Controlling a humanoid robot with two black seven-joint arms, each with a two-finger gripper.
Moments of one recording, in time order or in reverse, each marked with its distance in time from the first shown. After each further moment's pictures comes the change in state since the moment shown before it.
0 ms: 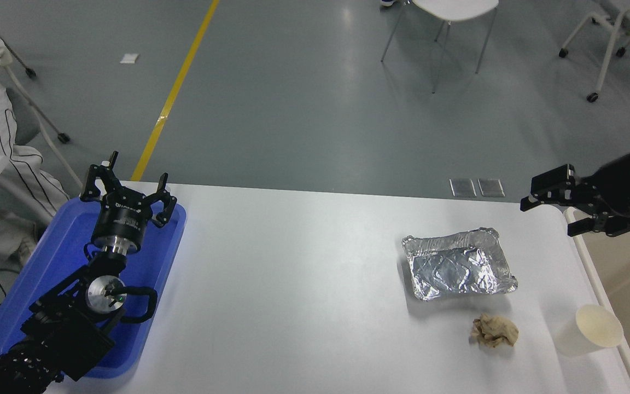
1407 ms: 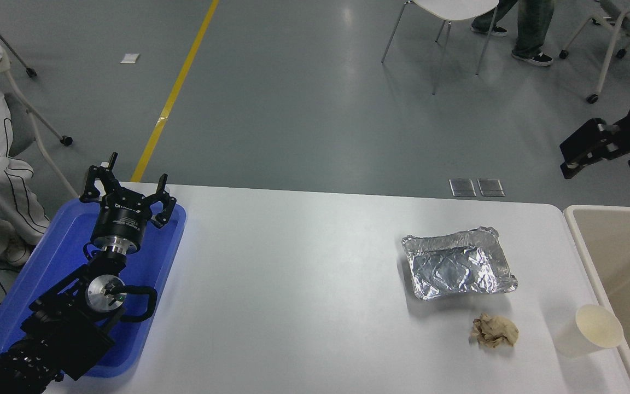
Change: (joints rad) left arm -0.001 0.000 0.000 0.000 0.000 0.000 0.000; right arm 0.330 -0.023 -0.082 0.134 -0.336 0.049 -0.098
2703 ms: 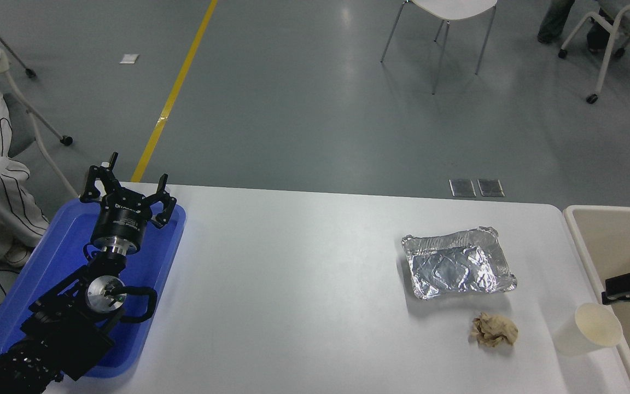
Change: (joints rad) left arm 0.001 0.000 0.000 0.000 0.000 0.000 -0.001; right arm -0.811 -0.259 0.269 -0.175 0.032 -0.487 -0.003
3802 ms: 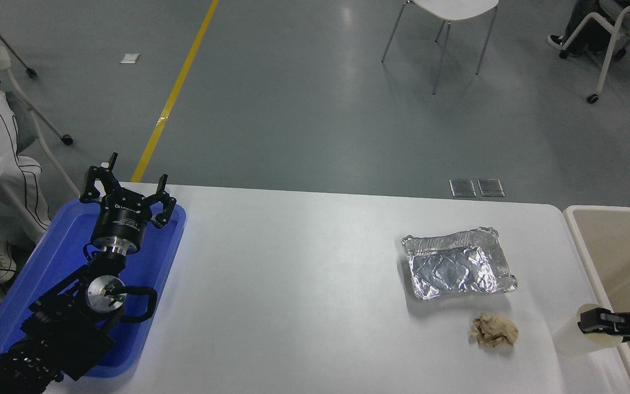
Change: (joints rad) left arm 0.000 0.000 0.000 0.000 0.000 0.000 0.000; right arm -0.232 0.046 0.150 -0.064 0.016 -0.121 -0.001
